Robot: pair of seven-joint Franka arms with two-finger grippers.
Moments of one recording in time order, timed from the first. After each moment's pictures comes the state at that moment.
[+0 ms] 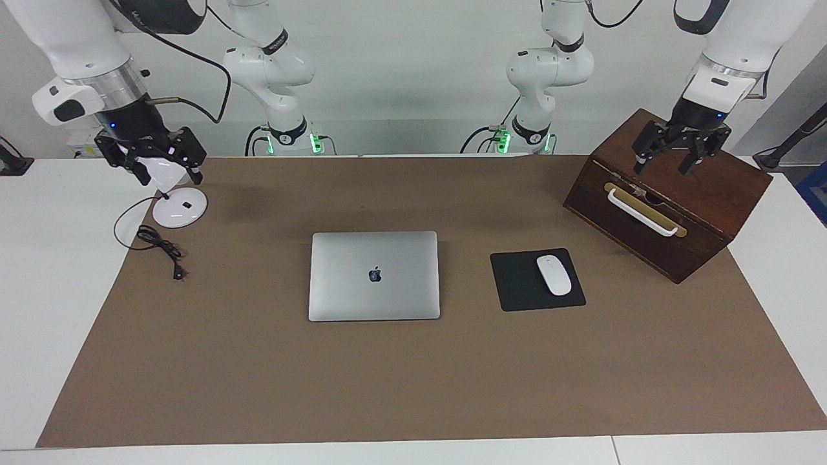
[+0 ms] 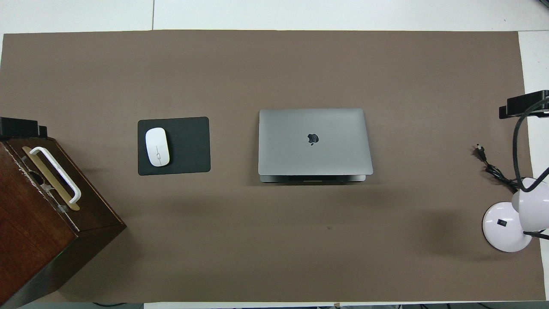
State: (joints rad) left arm 0.01 -0.12 0.03 -1.71 -0.07 1.71 0.06; right arm -0.02 -0.01 -0.06 -1.57 0.05 1.64 -0.03
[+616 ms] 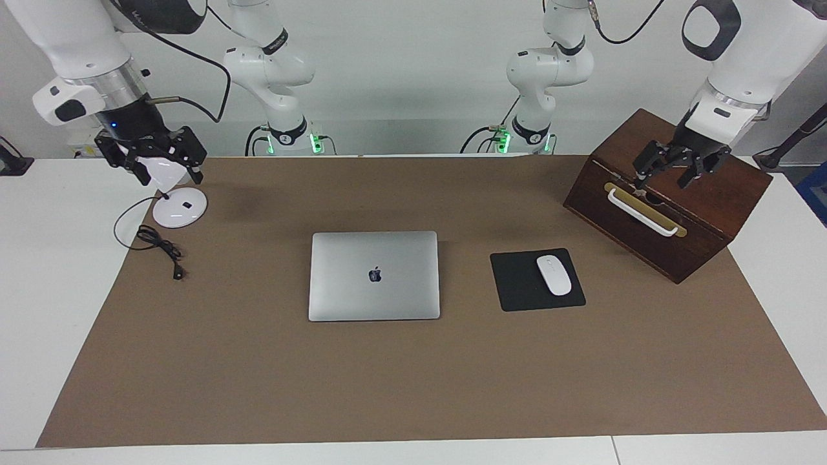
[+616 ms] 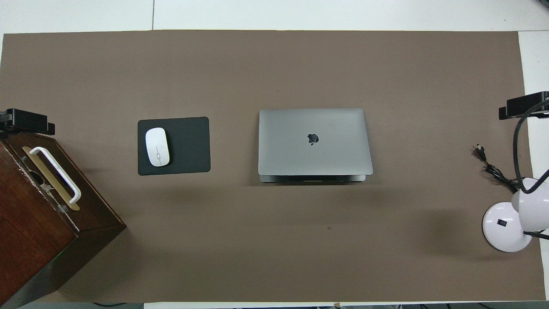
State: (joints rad) left arm 0.01 -0.02 0.02 -1.66 -0.06 1.67 0.06; right arm -0.02 -0.01 -0.06 -1.57 0.05 1.64 -0.04
